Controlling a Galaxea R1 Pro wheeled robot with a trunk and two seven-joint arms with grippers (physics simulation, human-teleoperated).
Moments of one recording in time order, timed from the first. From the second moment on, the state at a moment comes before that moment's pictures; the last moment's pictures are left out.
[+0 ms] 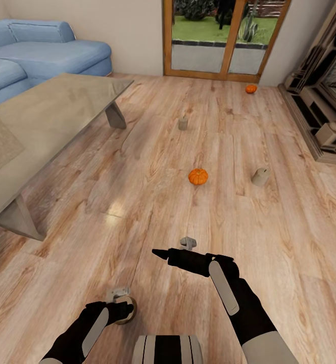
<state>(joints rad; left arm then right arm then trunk) -0.44 0.01 -0.17 -0.76 0.42 0.56 0.14 -0.52 0.13 0.17 -1.22 -0.52 0.80 0.36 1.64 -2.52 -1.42</state>
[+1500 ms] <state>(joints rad) -0.44 0.01 -0.16 -0.75 0.41 0.58 0.13 -0.52 0.13 0.17 -1.21 -0.52 0.81 0.36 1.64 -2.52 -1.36</state>
